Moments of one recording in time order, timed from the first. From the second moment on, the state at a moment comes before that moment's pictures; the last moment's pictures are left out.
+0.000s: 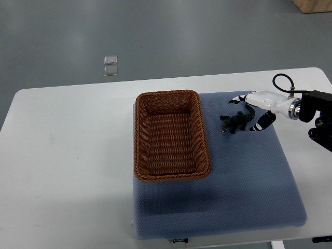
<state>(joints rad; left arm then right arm) -0.02 0.00 -0.09 -0.17 0.04 0.00 0.10 0.80 -0.55 0.42 0.88 -1.71 0.07 0.30</state>
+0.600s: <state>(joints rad) -0.02 0.00 -0.09 -0.17 0.04 0.00 0.10 0.81 -0.54 0.33 0.88 -1.73 -0.02 0.30</state>
